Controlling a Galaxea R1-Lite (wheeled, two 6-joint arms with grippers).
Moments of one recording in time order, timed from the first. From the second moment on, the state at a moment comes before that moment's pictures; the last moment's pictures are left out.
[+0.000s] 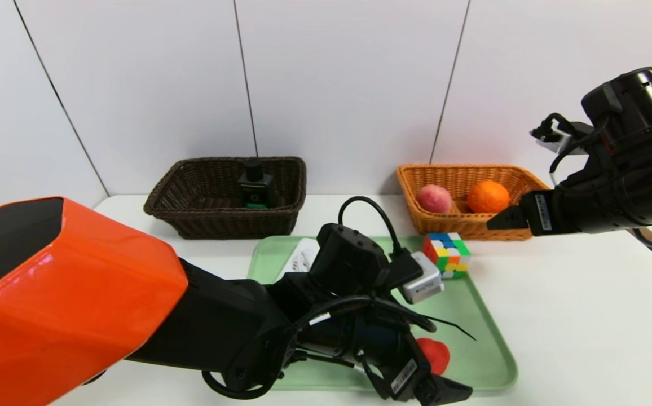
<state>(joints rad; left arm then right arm) -0.92 2.05 -1.09 -0.45 -0.50 0.09 0.25 1.60 -1.31 0.52 -0.12 0.11</state>
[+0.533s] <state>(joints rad) -0.92 2.08 -1.09 -0.45 -0.50 0.09 0.25 1.59 -1.30 0.52 -0.12 0.11</state>
